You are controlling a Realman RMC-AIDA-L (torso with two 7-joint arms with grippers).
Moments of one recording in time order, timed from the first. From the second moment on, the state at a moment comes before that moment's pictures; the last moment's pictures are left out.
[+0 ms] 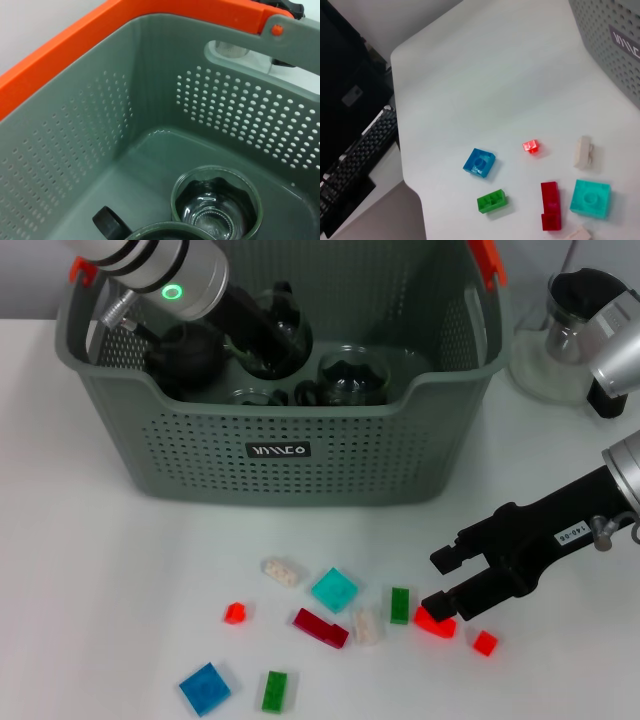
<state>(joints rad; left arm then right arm) -1.00 -2.06 1.05 0.92 2.62 1.31 -2.24 0.76 2.04 -1.02 -0.82 -2.27 -1.76 1.97</state>
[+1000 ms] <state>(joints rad) -0.89 -2.09 1.01 1.34 2.63 1.46 -2.29 0.76 2.04 -1.01 -0.82 -2.27 -1.76 1.96</state>
